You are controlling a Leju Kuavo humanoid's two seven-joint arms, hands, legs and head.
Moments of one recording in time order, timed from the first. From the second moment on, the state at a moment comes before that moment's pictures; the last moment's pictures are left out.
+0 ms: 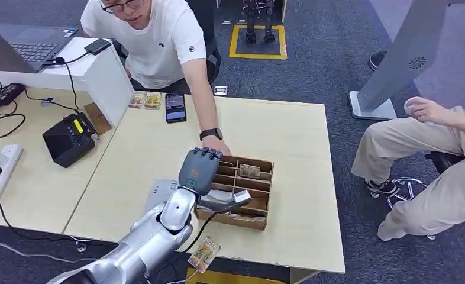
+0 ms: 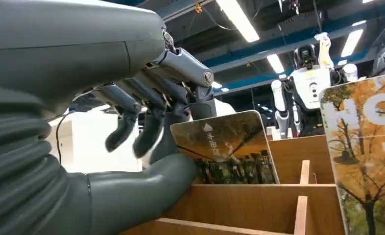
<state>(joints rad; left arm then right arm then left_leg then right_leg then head) -0.52 -0.08 -0.70 -0.83 -1.50 0.51 0.29 -0.09 0.32 -1.55 -0.60 1.43 -0.66 -0.50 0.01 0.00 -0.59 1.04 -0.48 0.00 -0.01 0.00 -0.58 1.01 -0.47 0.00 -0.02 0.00</state>
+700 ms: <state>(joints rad) -0.52 -0.07 -0.70 -0.81 -1.50 0.56 0.23 -0.09 0.32 -1.55 -0.60 1.43 -0.66 -0.51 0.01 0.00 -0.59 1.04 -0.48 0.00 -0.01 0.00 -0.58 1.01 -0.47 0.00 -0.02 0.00</state>
